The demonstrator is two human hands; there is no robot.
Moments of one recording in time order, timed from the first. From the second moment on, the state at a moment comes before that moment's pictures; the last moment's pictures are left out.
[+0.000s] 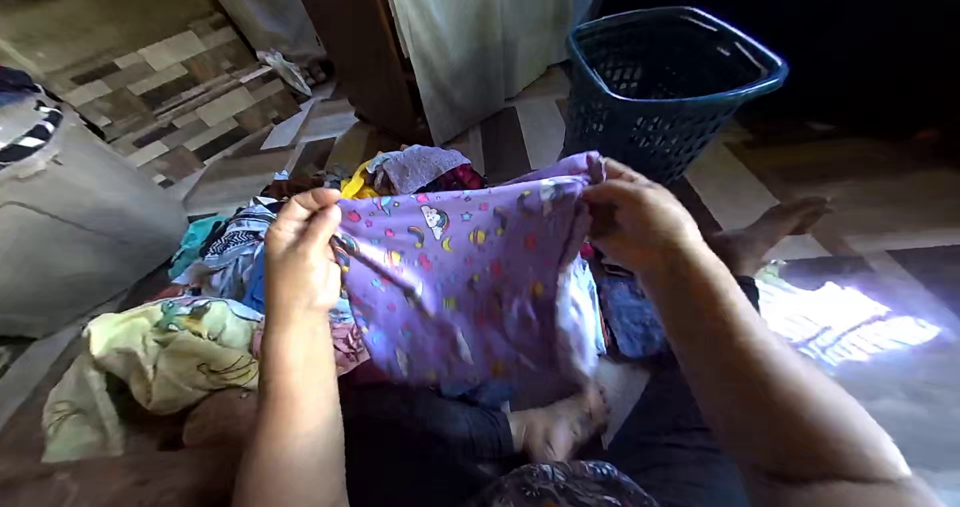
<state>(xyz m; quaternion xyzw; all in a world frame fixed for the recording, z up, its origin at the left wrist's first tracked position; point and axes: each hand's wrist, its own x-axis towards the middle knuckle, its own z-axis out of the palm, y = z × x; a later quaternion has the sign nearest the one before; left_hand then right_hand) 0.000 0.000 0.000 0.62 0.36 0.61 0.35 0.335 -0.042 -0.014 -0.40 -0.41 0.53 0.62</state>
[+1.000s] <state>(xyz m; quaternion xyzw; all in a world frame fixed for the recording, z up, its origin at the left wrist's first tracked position) -0.002 0.029 -0.090 0.59 0.56 0.49 0.30 0.348 -0.011 -0.120 -0.58 -0.66 0.08 0.47</state>
